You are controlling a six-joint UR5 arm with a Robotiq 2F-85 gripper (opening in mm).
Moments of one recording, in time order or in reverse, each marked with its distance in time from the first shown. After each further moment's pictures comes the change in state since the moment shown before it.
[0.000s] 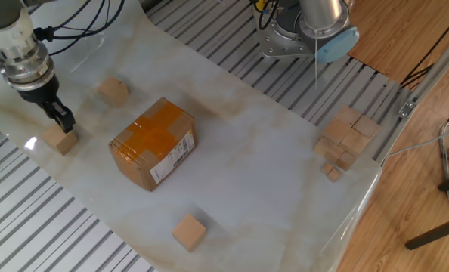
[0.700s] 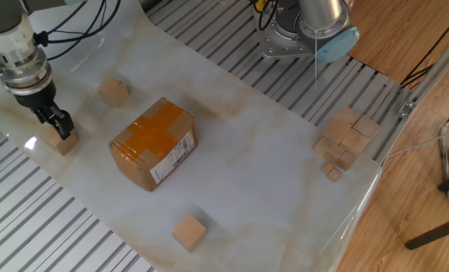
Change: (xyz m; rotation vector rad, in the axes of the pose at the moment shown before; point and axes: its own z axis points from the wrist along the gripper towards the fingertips) arm -0.018 0.004 0.003 -0.011 -0.059 -0.103
